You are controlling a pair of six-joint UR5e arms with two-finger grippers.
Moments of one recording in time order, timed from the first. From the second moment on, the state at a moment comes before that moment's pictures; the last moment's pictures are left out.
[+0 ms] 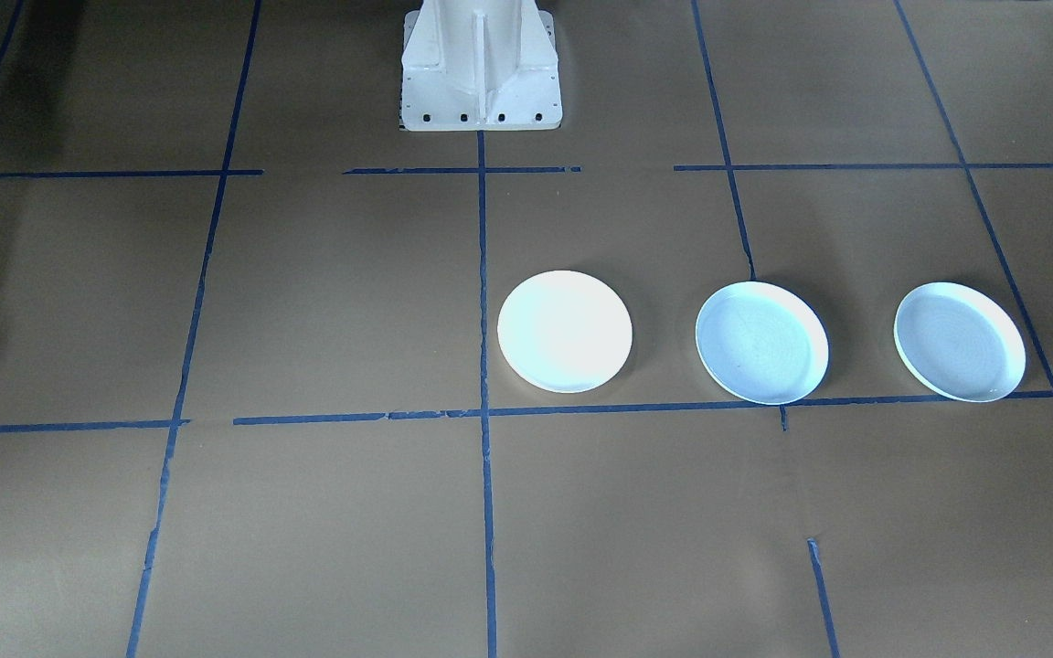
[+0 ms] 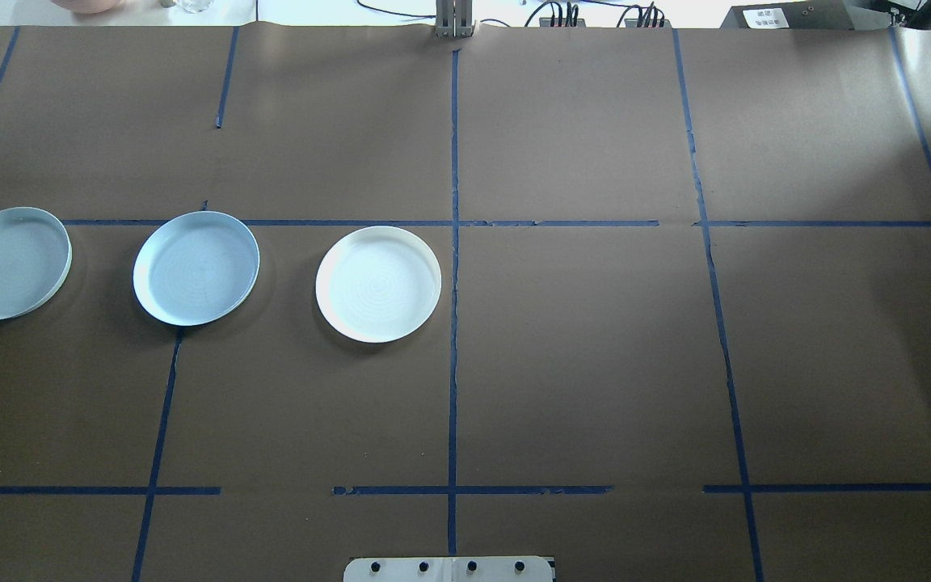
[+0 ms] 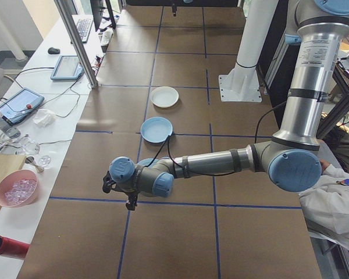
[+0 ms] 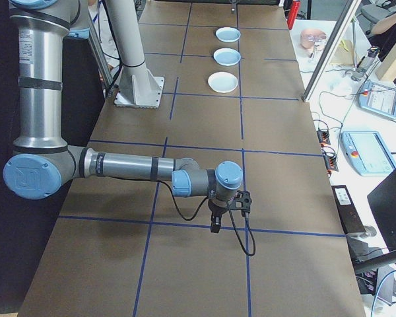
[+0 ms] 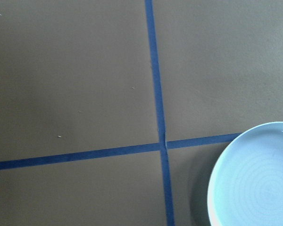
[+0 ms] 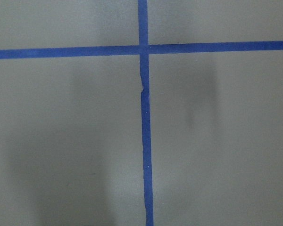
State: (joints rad) left arm -1.40 -1.71 -1.22 -2.00 -2.47 -0.19; right arm 1.41 -1.64 1.56 -1.44 2.31 0.21
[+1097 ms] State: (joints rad) left arm -1.29 -1.76 -1.05 -2.14 -2.48 -0.34; right arm 1.40 -1.64 1.56 -1.44 2.31 0.21
